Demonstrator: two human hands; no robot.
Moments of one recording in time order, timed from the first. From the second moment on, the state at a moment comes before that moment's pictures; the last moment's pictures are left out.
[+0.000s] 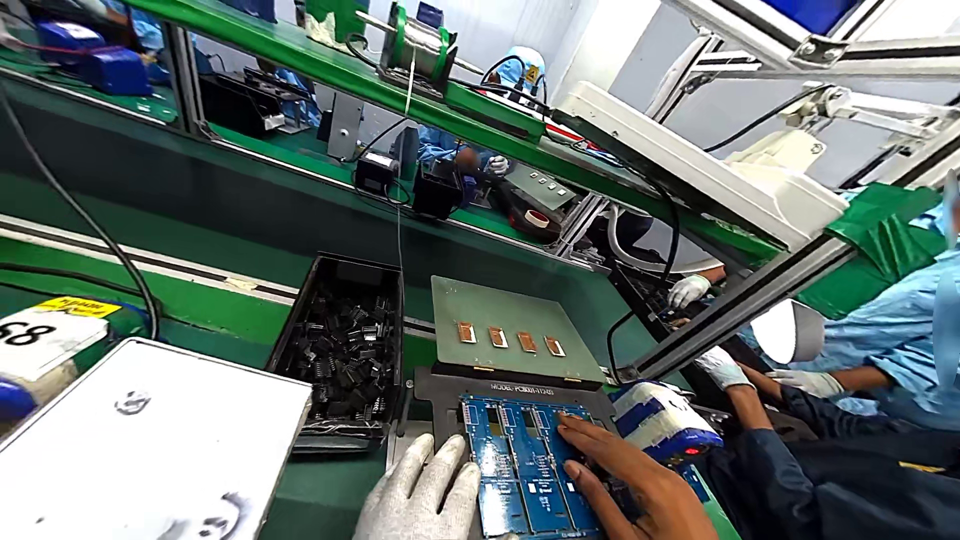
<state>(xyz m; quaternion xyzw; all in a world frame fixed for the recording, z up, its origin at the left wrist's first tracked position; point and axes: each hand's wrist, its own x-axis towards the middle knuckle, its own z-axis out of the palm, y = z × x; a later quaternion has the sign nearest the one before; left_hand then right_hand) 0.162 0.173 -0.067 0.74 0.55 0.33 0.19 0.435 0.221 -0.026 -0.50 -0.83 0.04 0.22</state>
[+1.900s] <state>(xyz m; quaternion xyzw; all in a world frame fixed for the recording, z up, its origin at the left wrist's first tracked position) 0.167 0.171 -0.061 0.72 0.55 0.36 0.21 0.378 0.288 -0.012 -0.43 -0.89 -0.08 0.15</state>
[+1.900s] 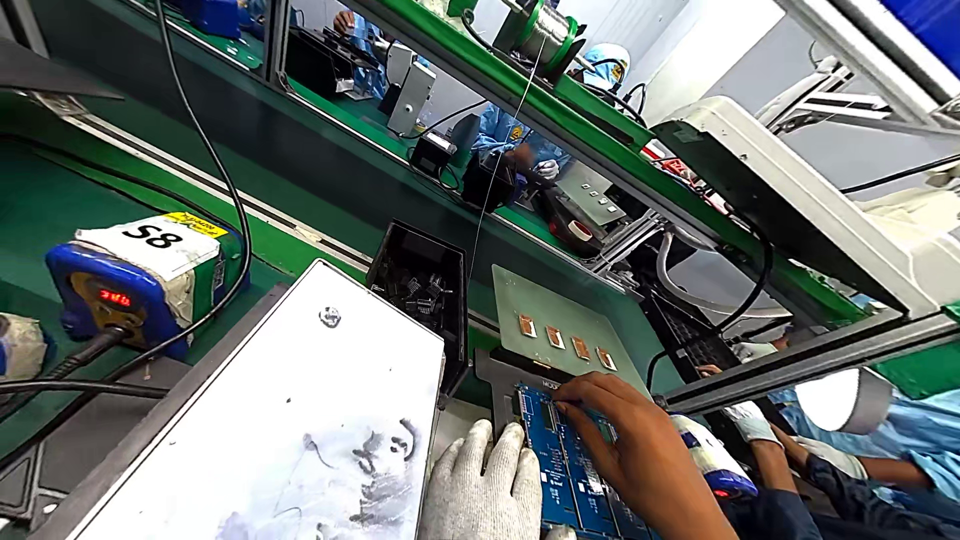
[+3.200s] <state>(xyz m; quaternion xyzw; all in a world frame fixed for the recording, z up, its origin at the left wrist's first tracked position) 0.216 0.183 -0.132 0.72 0.57 0.38 0.11 0.368 0.292 -0.001 -0.44 -0.89 -0.10 0.06</state>
